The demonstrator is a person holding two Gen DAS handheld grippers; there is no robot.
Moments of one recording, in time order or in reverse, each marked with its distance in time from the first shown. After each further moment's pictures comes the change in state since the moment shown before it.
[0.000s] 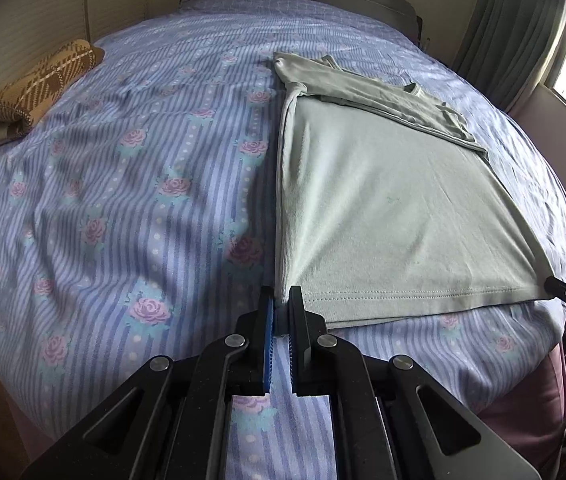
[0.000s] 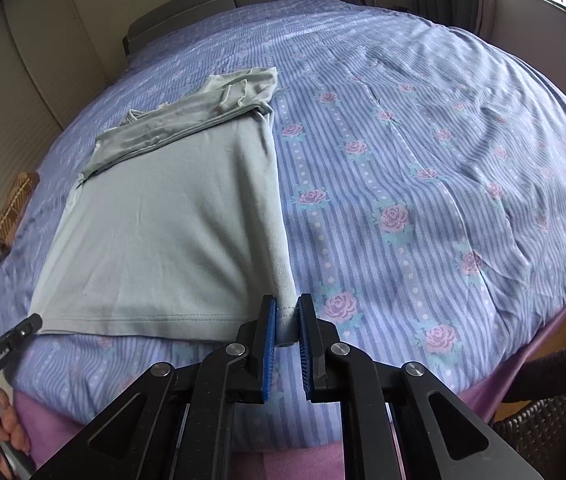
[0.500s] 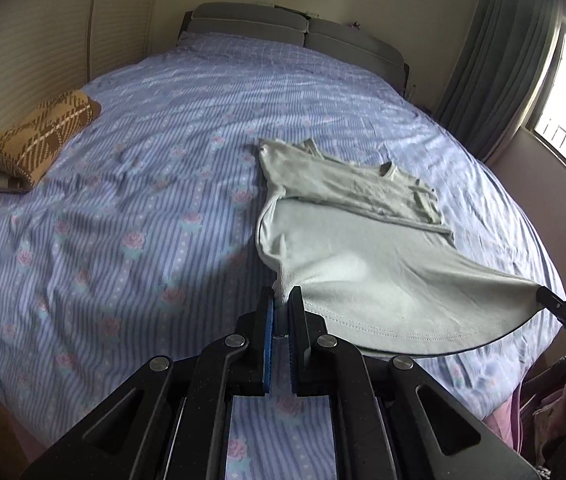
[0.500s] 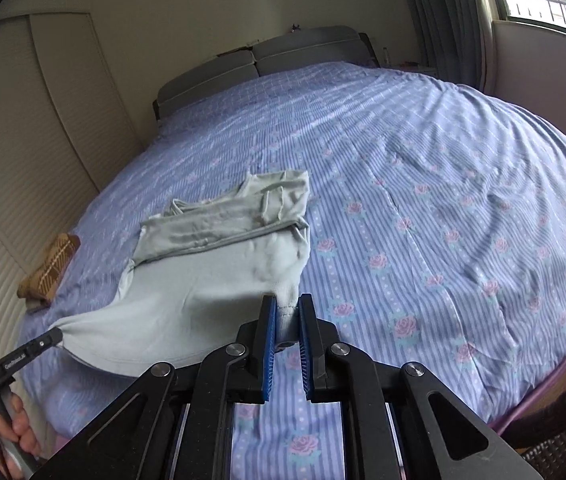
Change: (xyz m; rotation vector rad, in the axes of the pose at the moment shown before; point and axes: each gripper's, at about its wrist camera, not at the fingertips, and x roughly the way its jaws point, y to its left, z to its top) left arm -0.053 -0.002 0.068 -0.045 -0.175 -0.080; right arm -0.055 0.011 0.053 0.013 -0.264 0.105
